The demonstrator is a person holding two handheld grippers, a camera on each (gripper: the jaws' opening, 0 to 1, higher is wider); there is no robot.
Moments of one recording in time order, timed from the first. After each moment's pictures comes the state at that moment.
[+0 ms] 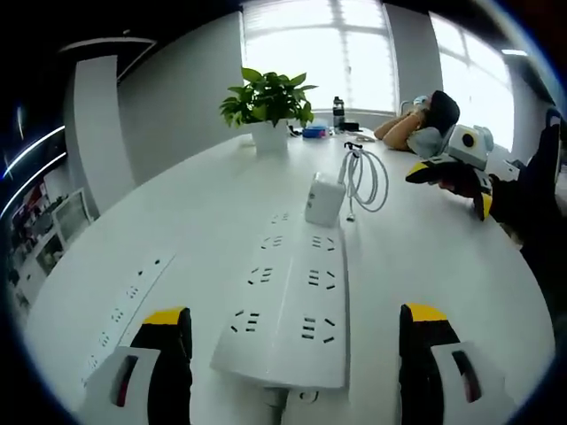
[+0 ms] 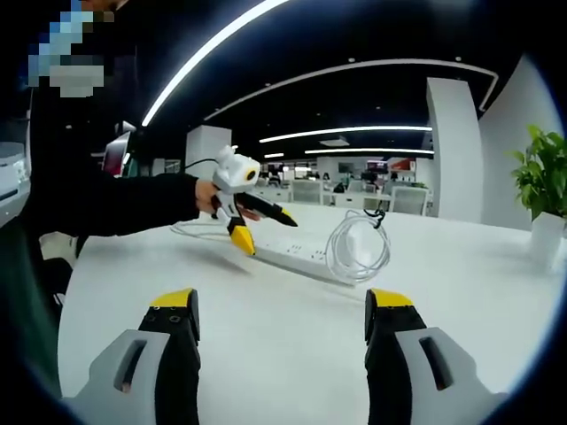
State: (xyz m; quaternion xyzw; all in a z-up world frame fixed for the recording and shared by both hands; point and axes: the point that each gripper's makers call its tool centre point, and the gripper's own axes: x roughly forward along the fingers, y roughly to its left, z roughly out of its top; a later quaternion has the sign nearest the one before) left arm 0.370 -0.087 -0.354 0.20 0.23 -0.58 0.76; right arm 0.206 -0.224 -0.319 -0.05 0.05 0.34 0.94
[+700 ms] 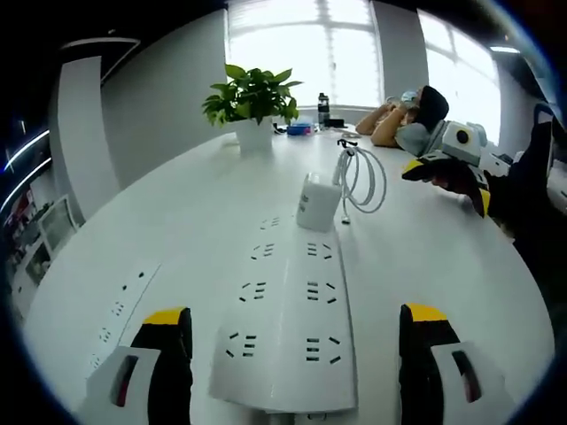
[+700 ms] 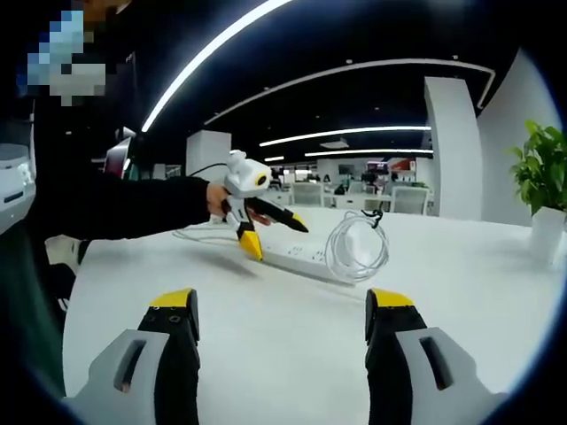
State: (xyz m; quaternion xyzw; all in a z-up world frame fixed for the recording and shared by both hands) left arm 0.371 -0.103 -0.358 0.21 0.24 -0.61 0.73; right arm 0.202 -0.226 -0.317 -0.03 0.05 0.34 0.94
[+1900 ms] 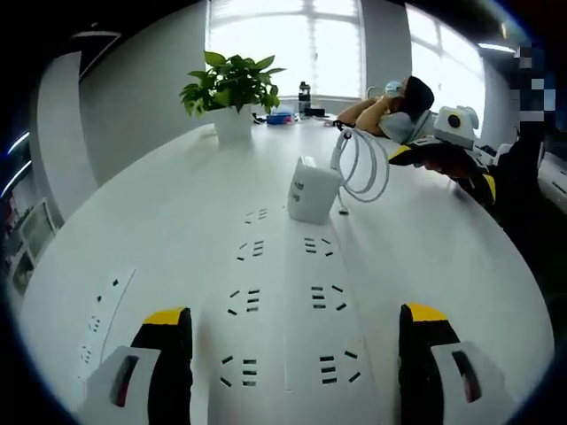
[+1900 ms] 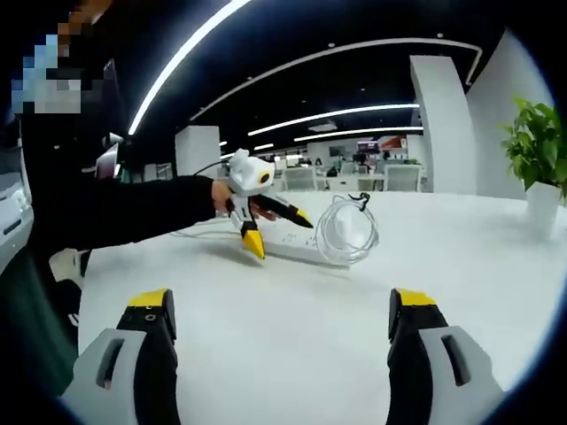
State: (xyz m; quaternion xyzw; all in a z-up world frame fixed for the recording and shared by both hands) left arm 0.372 -0.122 -0.376 0.22 0.26 -0.64 0.69; right arm 0.198 -0.237 -0.320 0.00 0.10 0.33 0.94
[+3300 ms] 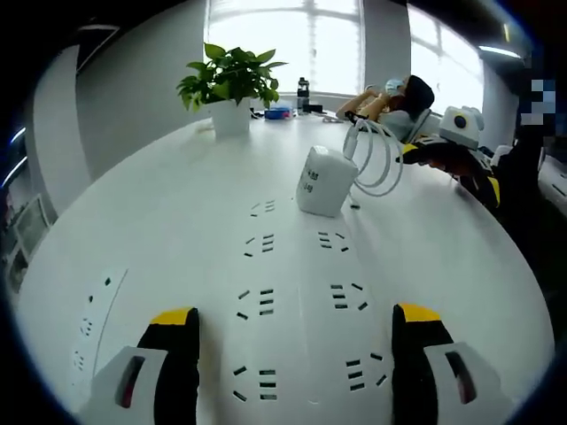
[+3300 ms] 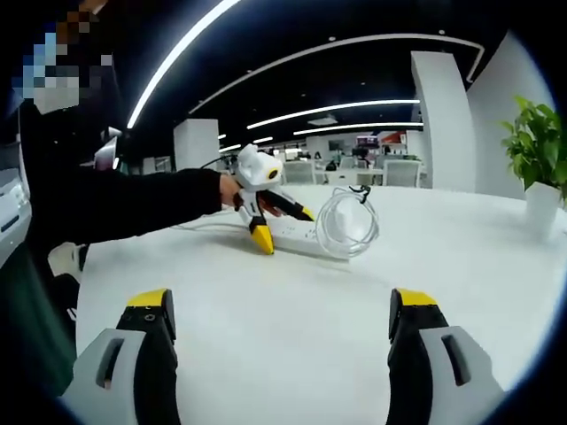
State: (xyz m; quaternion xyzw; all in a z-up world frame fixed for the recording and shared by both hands) left arm 0.382 -0.126 -0.384 0.22 0.27 -0.65 0.68; right arm 0.194 -0.238 -0.327 -0.02 0.11 0.32 0.94
